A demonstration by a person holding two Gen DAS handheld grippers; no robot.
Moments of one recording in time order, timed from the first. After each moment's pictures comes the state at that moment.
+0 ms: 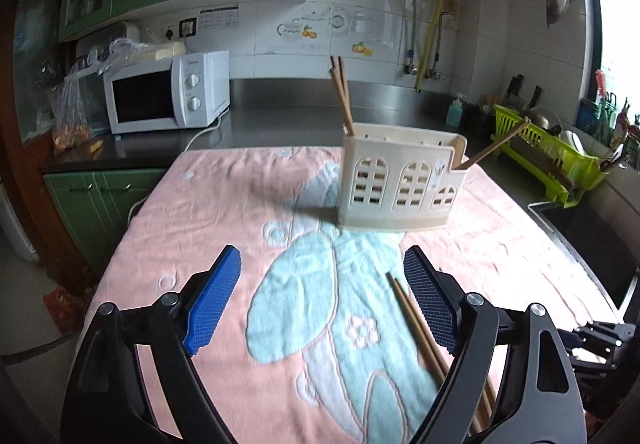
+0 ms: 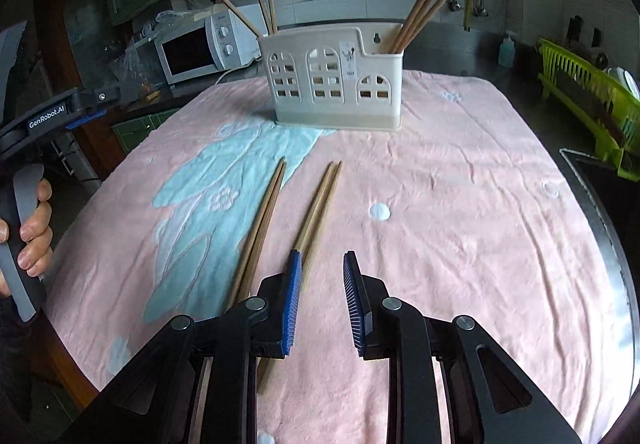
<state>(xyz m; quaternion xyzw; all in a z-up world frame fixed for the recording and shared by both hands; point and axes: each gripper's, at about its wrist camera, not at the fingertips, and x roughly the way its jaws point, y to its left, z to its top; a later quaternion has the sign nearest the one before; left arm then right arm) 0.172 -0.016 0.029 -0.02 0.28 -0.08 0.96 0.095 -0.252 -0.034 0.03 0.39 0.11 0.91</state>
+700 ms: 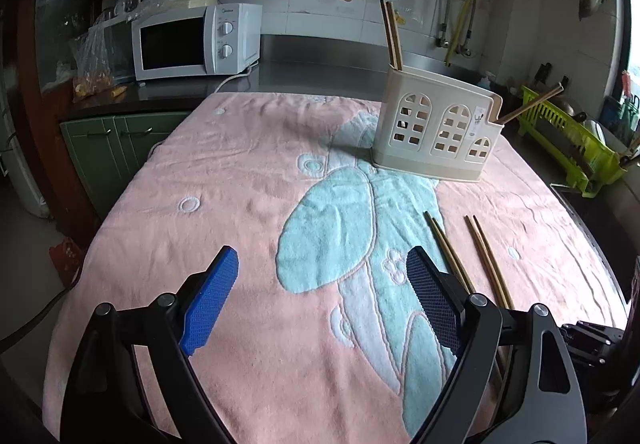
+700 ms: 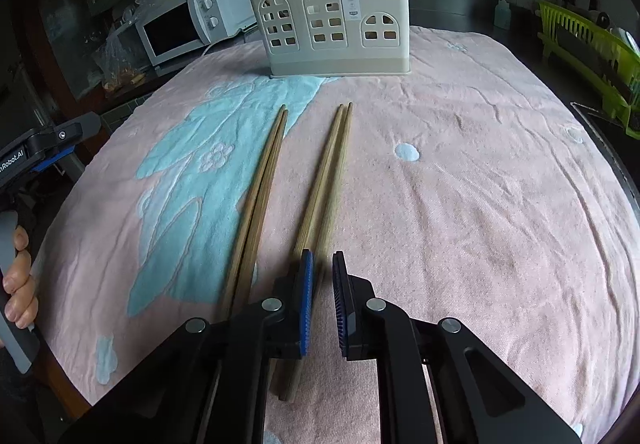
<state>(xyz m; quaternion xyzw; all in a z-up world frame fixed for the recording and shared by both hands) 0.155 0.011 -0.021 -0.04 0.33 -0.04 0.94 0.105 -0.228 -0.073 0.04 0.43 0.09 0.90</state>
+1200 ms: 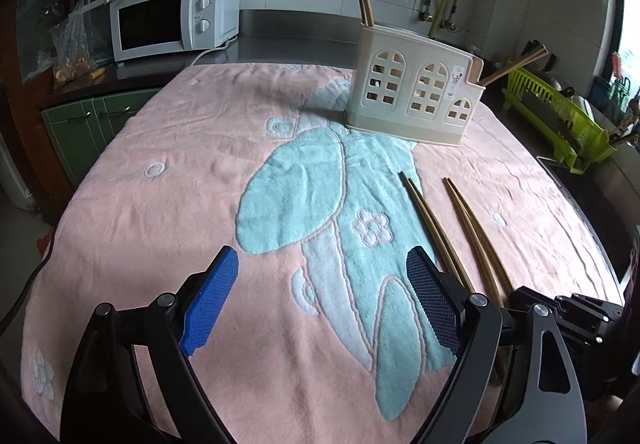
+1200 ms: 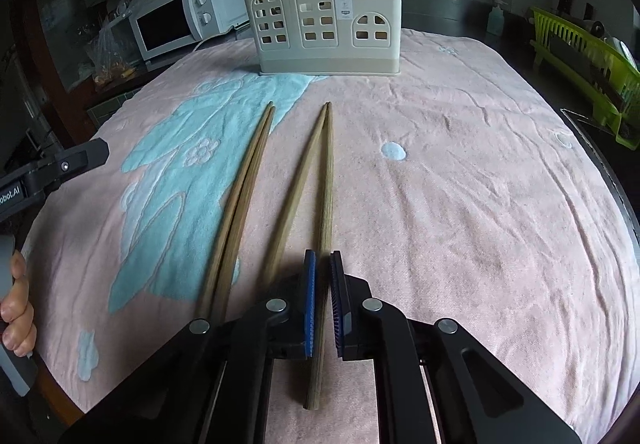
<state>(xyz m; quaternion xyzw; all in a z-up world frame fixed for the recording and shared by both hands) 0.150 -0.016 -0.046 -0.04 0.37 -0.07 0.92 0.104 -0.236 -0.077 0.02 0.43 0.07 0.90</state>
